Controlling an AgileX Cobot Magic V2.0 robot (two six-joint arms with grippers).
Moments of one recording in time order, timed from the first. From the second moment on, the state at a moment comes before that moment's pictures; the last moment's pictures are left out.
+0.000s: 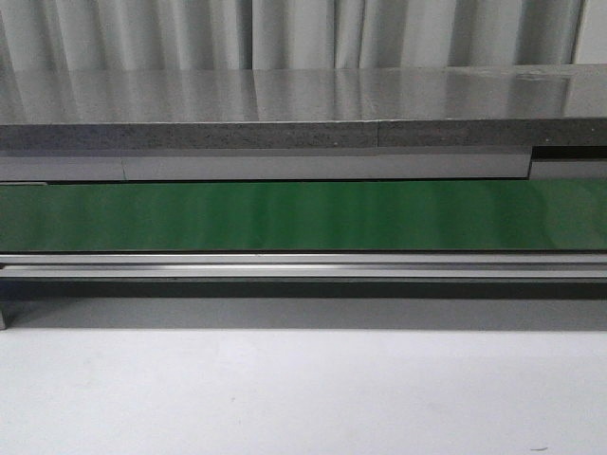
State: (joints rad) left arm -0.12 0.44 -0.25 -0.01 -0.03 0.04; right arm -0.40 1.87 -1.23 -0.20 0.65 0.03
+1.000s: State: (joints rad) left arm -0.12 0.44 -0.25 -0.01 -0.03 0.04; right arm -0.20 1.40 -1.23 -0.08 0.59 0.07
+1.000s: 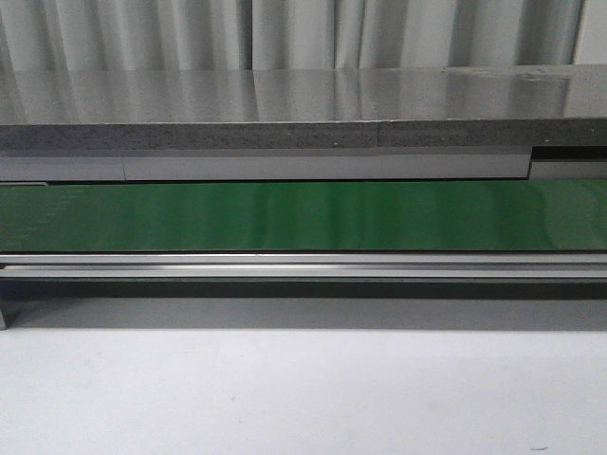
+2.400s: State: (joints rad) left arm -0.12 0.44 -0.25 -0.01 -0.03 0.04; right arm 0.03 0.26 -0.31 -0.08 0.23 0.07
